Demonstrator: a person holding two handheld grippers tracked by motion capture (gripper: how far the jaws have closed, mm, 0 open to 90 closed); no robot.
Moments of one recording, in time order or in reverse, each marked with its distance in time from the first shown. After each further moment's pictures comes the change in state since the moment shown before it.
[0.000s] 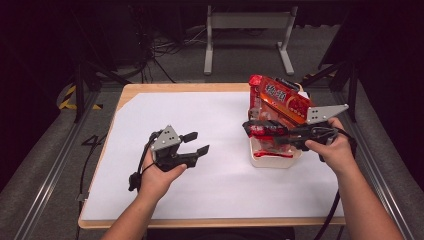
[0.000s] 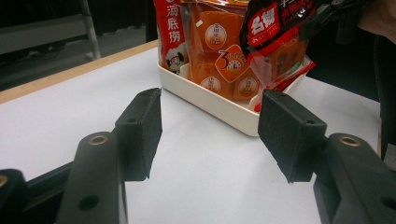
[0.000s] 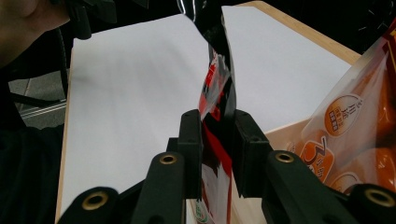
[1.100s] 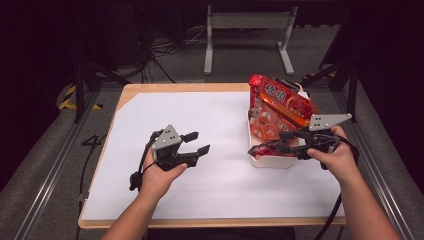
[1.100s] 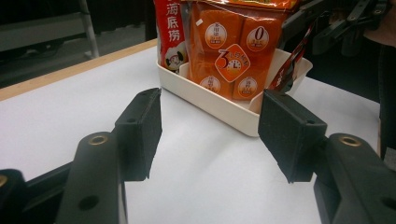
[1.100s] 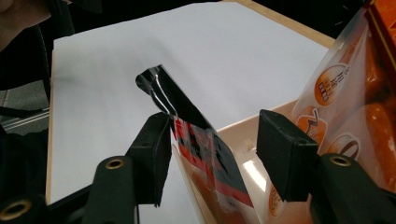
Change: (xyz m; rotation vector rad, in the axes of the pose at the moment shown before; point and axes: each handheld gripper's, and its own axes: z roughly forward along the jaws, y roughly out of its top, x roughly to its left) left arm 0.001 -0.001 0.003 0.001 -0.005 -0.015; right arm 0.009 -0.019 -0.003 -0.017 -0.074 0.042
